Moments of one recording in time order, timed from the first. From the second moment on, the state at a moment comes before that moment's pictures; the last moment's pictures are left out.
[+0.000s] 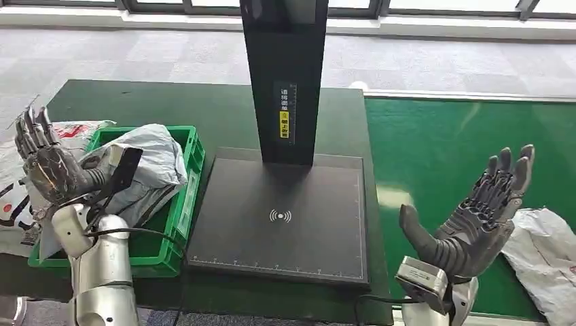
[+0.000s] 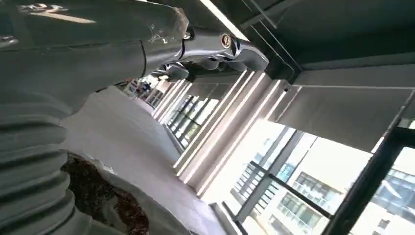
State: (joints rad) left arm -0.47 -0.24 0.78 -1.18 -1.29 0.70 -0.39; right arm 0.06 0.29 0.03 -1.93 0.82 -0.70 -0.70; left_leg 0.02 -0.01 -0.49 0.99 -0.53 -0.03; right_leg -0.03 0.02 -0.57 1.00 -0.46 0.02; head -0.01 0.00
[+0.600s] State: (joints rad) left arm -0.35 -0.28 0.44 -1.22 -0.31 0.27 -0.62; right arm 0.05 0.30 -0.10 -1.85 0.88 -0.70 -0.63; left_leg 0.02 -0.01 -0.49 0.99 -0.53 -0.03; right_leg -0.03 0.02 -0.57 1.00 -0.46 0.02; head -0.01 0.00
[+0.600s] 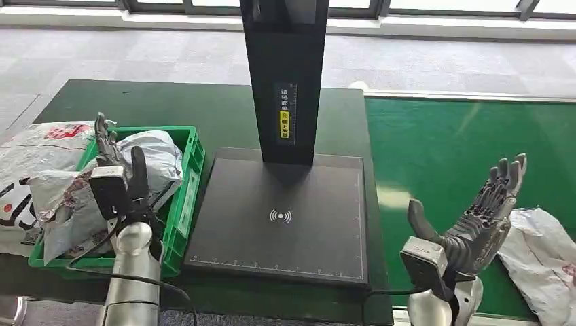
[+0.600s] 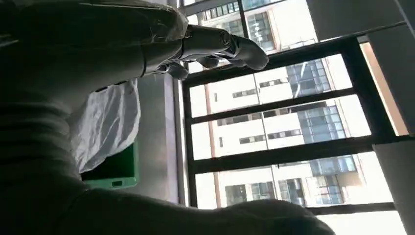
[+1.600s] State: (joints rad) left arm -0.13 -0.30 0.07 -1.58 -0.23 0.12 -0.64; right arm -0.01 0.30 -0.48 -1.66 1.28 -0.70 -0.24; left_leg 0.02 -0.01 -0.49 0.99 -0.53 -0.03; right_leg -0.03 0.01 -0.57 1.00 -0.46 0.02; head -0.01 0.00
